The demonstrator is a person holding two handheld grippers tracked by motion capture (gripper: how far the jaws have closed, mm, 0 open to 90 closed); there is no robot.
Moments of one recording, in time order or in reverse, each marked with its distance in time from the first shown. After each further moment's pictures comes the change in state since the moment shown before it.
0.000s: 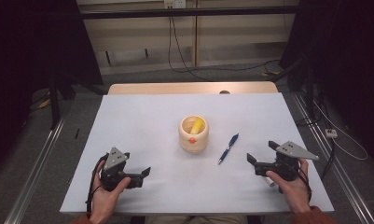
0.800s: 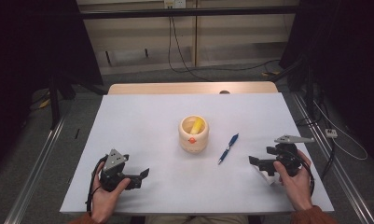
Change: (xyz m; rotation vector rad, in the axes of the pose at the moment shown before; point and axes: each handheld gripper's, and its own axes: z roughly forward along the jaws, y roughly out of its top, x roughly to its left) left arm 0.007 -0.007 0.004 0.017 0.009 -0.034; right arm -0.023 0.009 0.013 0.317 0.097 0.116
